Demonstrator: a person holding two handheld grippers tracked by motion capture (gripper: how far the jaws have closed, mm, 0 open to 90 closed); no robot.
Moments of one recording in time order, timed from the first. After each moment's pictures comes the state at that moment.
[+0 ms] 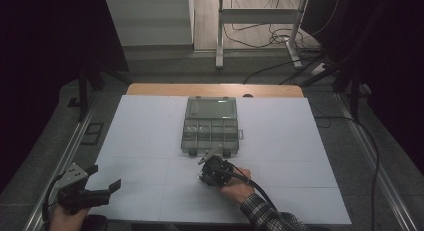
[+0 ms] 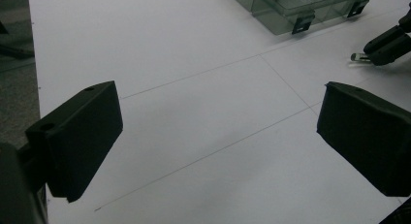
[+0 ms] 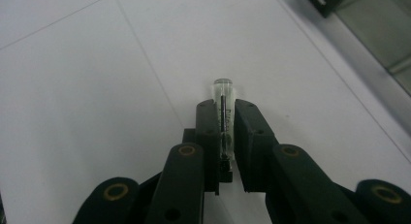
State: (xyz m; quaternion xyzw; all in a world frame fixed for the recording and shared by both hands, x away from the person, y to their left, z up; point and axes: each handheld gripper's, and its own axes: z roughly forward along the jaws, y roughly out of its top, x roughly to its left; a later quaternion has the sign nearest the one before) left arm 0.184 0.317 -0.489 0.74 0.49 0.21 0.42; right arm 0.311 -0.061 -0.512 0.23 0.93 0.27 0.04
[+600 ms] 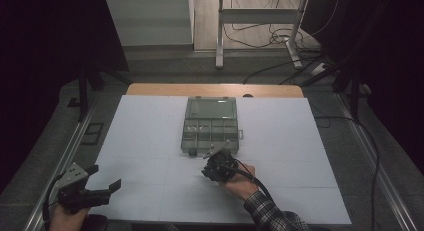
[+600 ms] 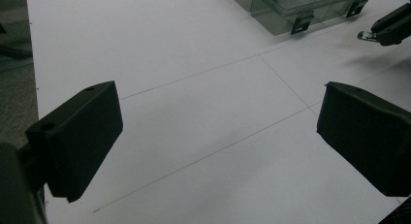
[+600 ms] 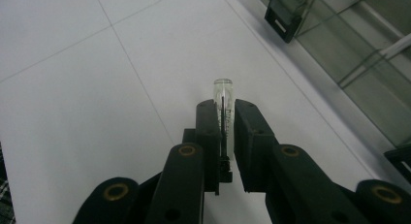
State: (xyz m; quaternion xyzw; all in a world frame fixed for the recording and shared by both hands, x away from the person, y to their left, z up) left arm 0.185 0.317 -0.489 0.74 0.49 0.21 0.42; right arm 0.317 -0.073 -0.495 0.23 0.92 0.30 0.06
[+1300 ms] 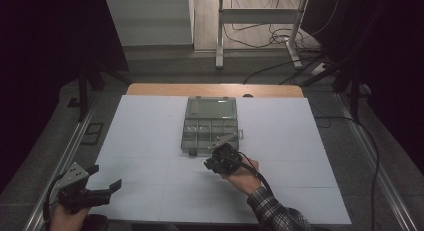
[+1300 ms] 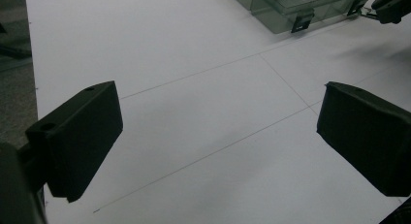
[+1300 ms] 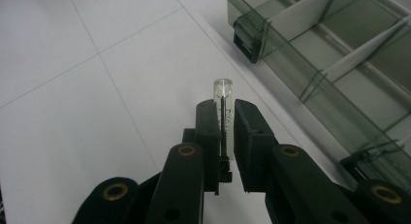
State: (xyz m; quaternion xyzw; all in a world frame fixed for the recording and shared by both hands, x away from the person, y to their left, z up) left arm 0.186 0.316 -0.489 0.74 0.49 0.21 0.41; right arm 0.333 -0.083 -0.485 0.26 0.91 0.33 0.06
